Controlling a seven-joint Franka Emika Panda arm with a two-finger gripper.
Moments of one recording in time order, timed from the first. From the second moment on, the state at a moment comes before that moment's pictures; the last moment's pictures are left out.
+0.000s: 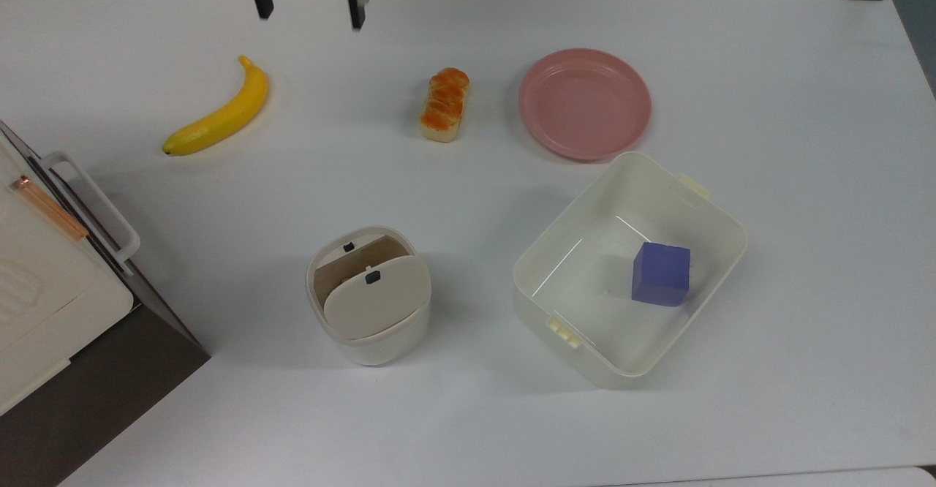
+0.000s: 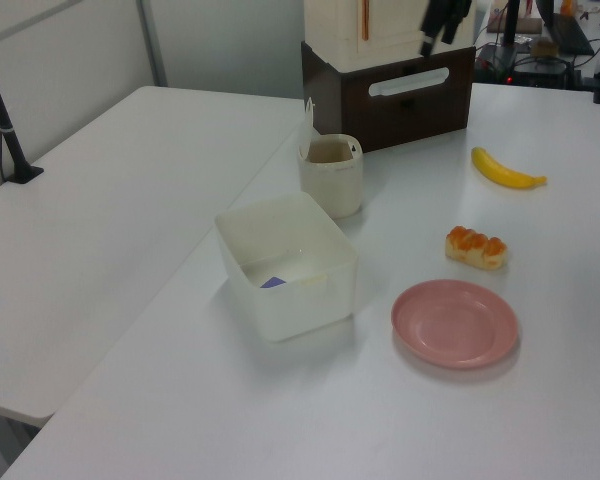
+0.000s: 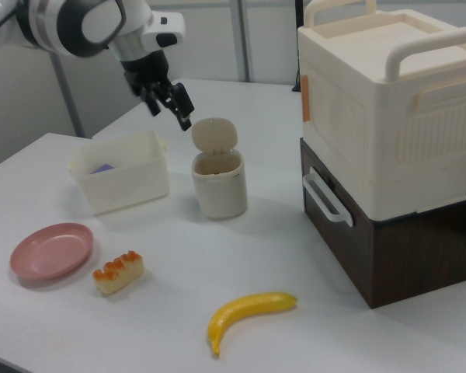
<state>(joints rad) 0.19 0.00 -0.29 -1.64 0.04 1.94 0.15</state>
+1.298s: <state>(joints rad) 0.21 0.03 -0.24 -1.68 -0.04 2.04 0.27</state>
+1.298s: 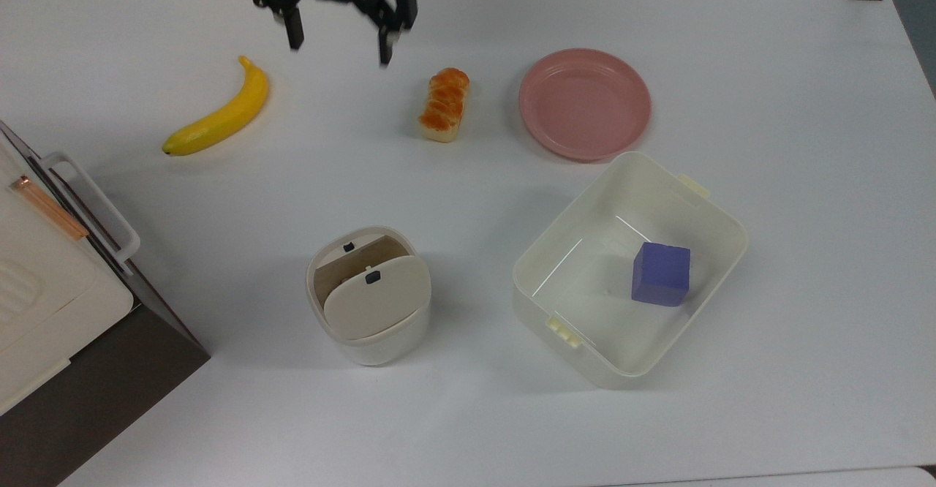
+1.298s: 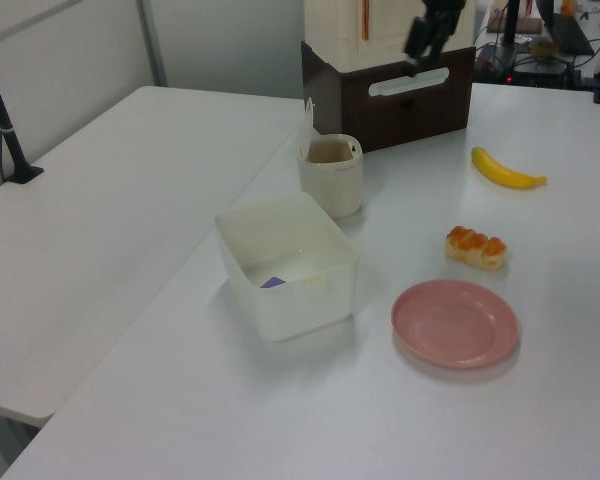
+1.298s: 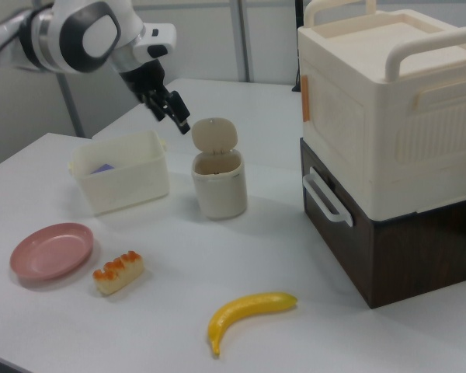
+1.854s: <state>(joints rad) 0.23 0.21 -0.20 -1.59 -0.36 2.29 0.98</state>
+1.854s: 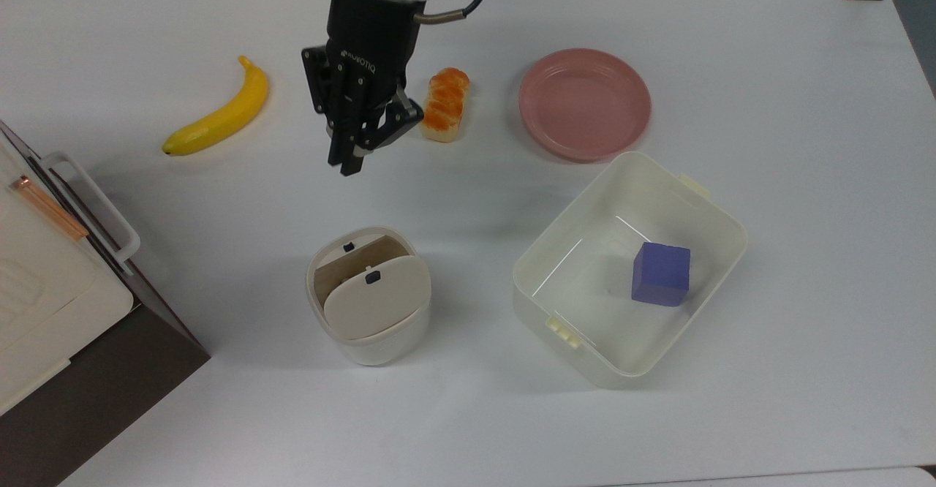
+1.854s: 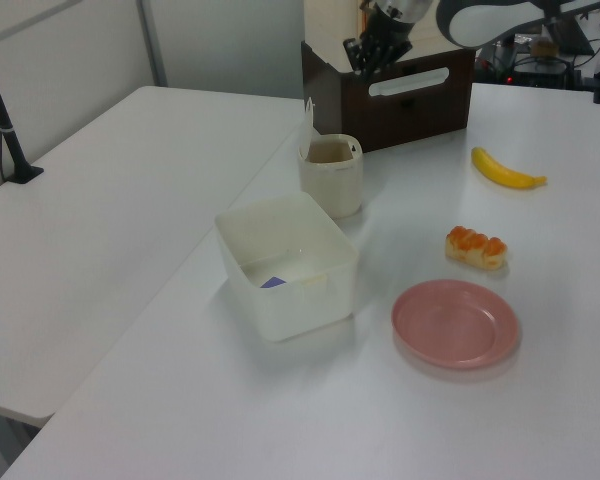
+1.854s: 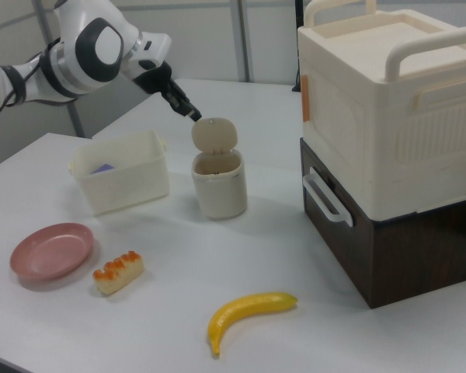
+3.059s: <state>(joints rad) 0.29 0.61 -0.27 -1.17 -0.54 2.35 1.16</state>
